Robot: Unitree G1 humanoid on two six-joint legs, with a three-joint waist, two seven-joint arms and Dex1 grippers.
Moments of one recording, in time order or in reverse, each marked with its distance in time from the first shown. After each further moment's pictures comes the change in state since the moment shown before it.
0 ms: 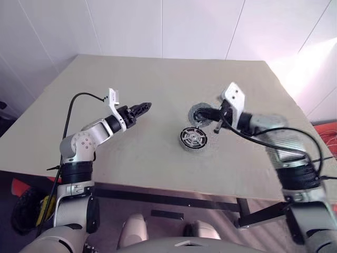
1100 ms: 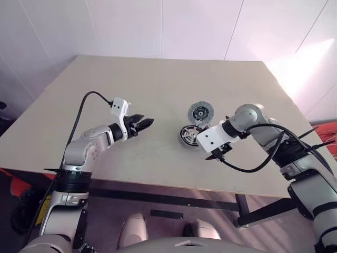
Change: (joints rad) left arm 0.102 0.111 -0.244 -0.097 0.235 -0.178 -0.083; right arm -0.234 -0.056 0.452 0.416 -0.433 -0.698 0.530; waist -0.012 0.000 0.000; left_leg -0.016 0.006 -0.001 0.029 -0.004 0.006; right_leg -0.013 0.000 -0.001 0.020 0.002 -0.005
